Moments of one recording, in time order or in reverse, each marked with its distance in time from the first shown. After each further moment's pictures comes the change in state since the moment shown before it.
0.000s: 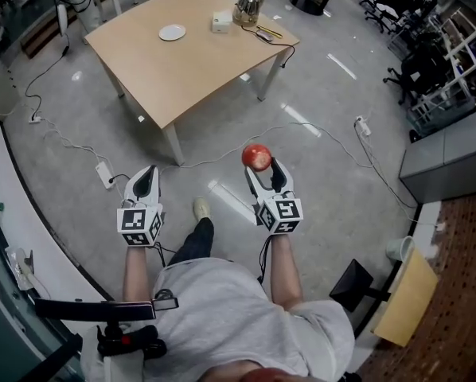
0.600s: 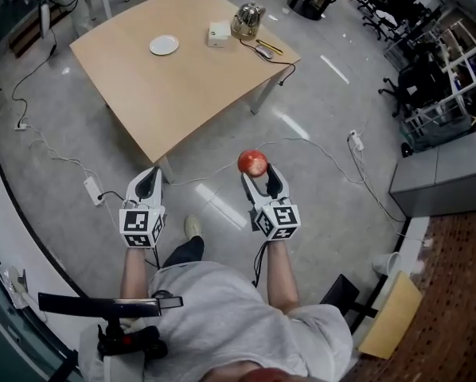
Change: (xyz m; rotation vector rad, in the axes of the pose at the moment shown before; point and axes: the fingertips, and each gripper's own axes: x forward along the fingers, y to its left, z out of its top) left arm 0.147 0.041 0.025 -0.030 0.022 -0.042; right arm 0.131 -0.050 0.030 0.011 0.037 0.013
